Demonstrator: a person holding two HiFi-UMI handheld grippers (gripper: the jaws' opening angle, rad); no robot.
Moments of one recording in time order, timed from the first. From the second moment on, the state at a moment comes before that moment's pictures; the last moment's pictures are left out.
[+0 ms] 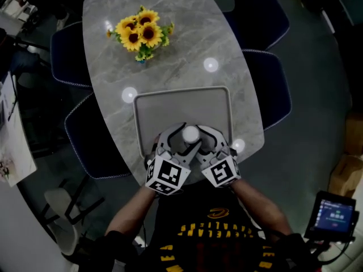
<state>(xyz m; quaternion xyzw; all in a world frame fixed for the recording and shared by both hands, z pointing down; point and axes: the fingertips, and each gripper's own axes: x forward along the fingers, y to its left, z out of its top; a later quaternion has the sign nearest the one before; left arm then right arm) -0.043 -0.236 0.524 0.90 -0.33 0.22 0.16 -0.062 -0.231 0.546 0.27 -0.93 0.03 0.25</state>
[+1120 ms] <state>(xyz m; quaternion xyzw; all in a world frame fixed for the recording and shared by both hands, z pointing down) -0.054 -0.254 0.603 0.90 -0.30 0.27 0.18 -0.071 -0.250 0.623 0.28 -0.90 0.05 0.34</state>
